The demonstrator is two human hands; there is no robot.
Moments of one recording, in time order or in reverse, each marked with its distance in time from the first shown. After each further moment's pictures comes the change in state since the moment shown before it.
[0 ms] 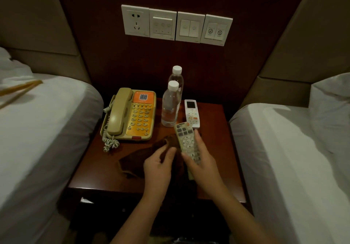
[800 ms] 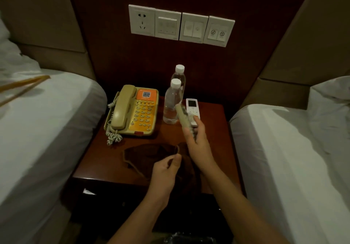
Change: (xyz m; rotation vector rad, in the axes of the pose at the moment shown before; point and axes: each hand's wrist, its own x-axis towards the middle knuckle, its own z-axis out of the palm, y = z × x) left_hand -0.029 -0.007 0.001 -0.133 -0.189 -0.245; right_hand 0.033 -0.015 0.005 -0.041 0.135 -0.031
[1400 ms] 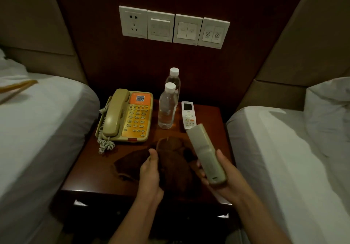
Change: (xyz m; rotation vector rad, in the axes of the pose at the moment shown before) left_hand 0.035 0.002 -0.005 -0.463 0.196 -0.178; right_hand -0.032 0.052 -0.066 0.965 -0.358 0.468
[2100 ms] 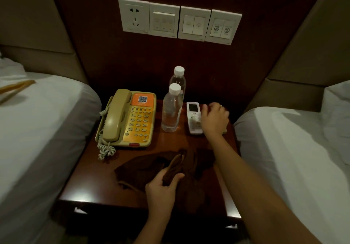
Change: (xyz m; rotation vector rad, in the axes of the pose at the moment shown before) left_hand 0.016 -0.039 -0.017 0.707 0.084 0.441; right_hand 0.199 -0.057 -0.002 -1.517 1.046 -0.468
